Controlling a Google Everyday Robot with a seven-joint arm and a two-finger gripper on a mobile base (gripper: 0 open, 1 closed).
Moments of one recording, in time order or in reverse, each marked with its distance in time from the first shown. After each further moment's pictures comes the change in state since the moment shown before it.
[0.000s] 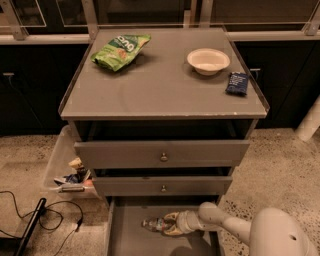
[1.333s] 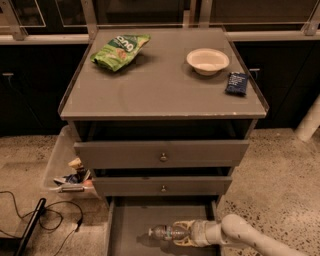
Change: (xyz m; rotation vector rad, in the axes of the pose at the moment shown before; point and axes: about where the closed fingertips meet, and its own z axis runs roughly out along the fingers) arm -0.067 0.059 -0.120 0.064 -0.111 -0.177
